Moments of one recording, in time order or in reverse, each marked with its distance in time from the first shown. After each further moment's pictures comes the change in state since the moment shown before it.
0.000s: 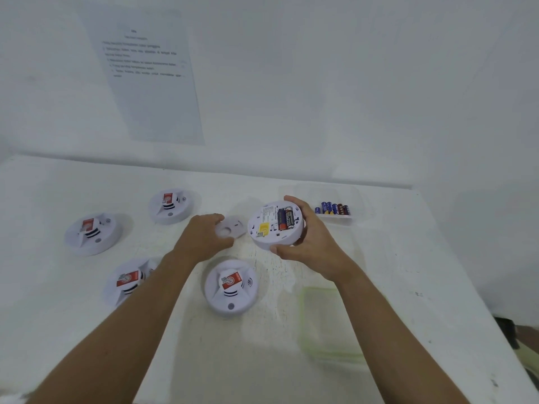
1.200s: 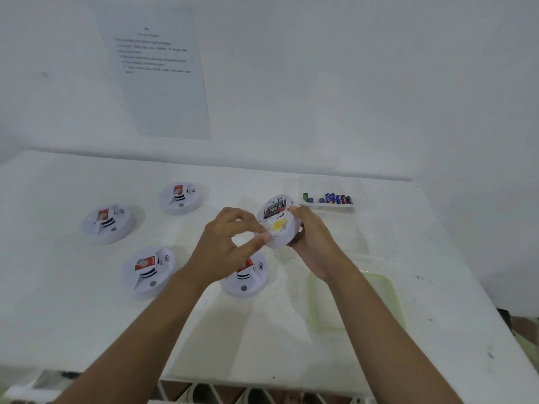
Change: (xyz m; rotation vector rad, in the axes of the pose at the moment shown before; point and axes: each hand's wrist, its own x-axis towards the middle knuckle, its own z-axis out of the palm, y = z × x) left_hand -0.077 0.033 -0.002 -0.308 0.358 0.605; right_hand -0.015 -0.020 0.042 0.452 0.144 0.189
